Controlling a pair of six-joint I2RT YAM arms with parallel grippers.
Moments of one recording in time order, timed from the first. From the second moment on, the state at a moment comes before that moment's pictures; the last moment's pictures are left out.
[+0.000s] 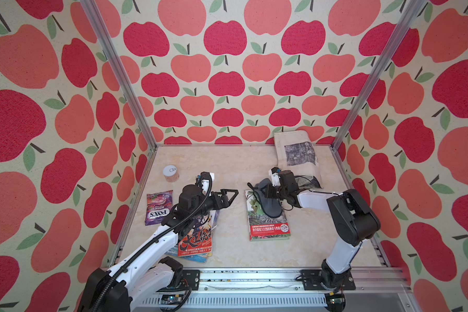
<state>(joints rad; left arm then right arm) -0.50 1.00 0.57 0.13 0.44 -0.78 0.47 1.76 0.85 0.16 -0.30 0.45</state>
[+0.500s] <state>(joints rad) -0.54 1.06 0.57 0.18 0.42 -0.78 0.64 1.71 0.79 0.17 -0.21 0.49</state>
